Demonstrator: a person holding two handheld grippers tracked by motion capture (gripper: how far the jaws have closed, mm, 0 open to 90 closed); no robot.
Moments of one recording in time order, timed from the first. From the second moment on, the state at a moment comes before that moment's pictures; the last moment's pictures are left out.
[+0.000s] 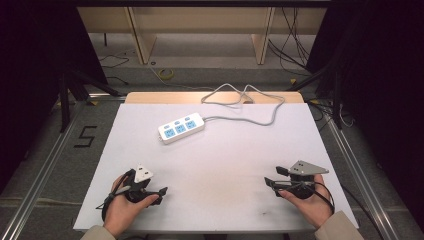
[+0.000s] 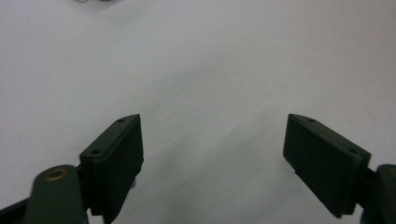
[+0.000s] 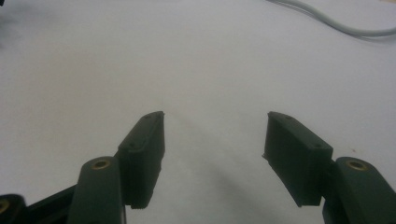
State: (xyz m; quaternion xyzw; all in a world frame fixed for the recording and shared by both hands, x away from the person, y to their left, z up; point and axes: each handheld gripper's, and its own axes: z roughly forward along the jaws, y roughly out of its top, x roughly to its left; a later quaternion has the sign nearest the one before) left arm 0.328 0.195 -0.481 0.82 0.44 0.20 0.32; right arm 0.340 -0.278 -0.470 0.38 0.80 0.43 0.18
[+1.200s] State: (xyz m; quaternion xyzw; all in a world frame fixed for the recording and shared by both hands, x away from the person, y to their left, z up) left arm 0.352 0.198 -0.461 0.82 0.44 0.21 0.29; right arm 0.340 -0.276 -0.470 0.37 0.80 0.43 0.18
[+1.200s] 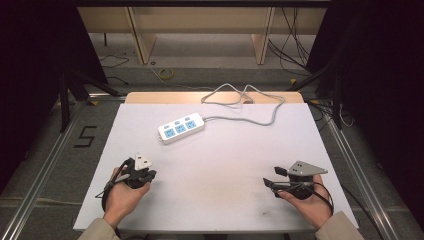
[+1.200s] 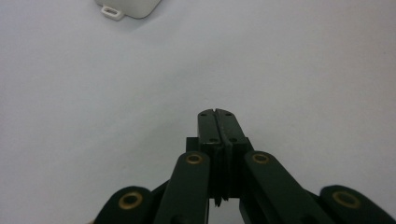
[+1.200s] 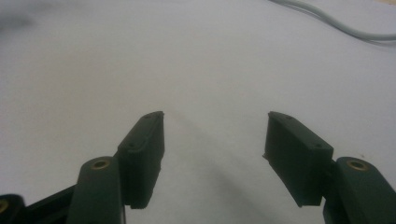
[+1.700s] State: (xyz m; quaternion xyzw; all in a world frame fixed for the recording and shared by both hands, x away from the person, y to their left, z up) left arm 0.377 0.198 -0.447 0.83 0.44 0.21 0.28; right arm 0.337 -0.276 -0.472 0.37 0.81 0.43 0.18
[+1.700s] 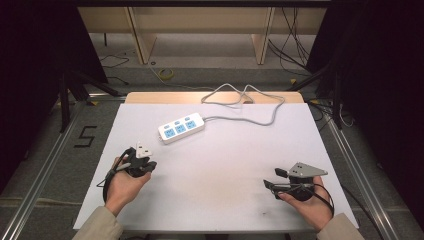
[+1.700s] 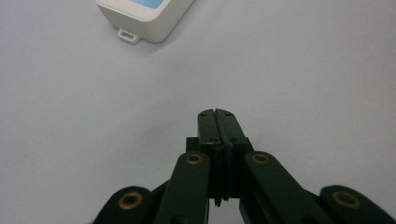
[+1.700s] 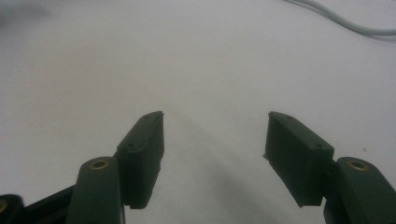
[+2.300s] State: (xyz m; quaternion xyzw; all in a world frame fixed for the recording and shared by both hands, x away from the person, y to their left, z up) left arm 0.417 0.193 -0.433 0.83 0.43 0.22 0.27; right arm 0.333 -0.279 -0.472 0.37 0.80 0.43 0.18
